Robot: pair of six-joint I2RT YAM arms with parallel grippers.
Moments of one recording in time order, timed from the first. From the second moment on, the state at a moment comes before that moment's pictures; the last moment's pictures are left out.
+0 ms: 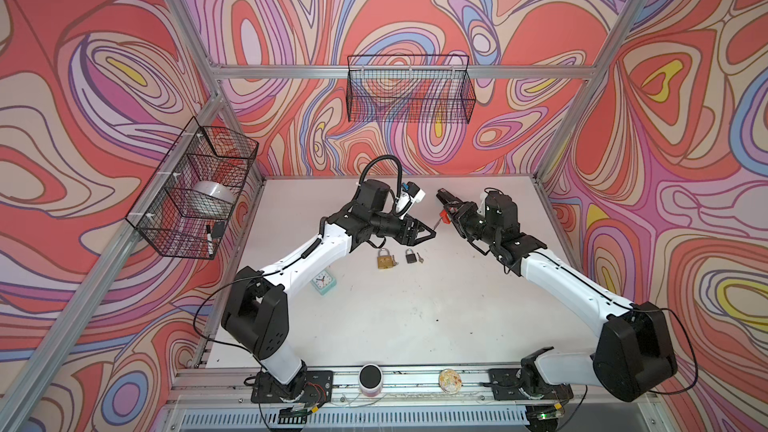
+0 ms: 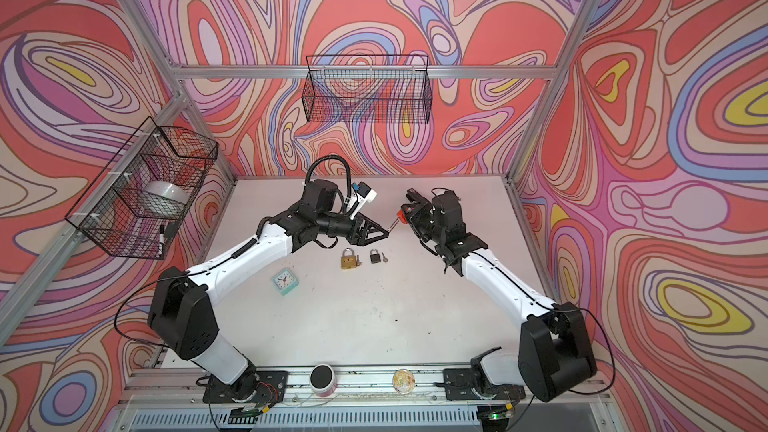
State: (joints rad) left arm -0.58 1.64 1.35 -0.30 0.73 -0.23; right arm 0.37 1.36 0.96 0.01 -0.17 1.21
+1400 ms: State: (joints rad) left arm -0.59 1.69 1.54 -0.51 0.62 -0.05; right arm 0.47 1.21 0.92 0.08 -0.04 1.17
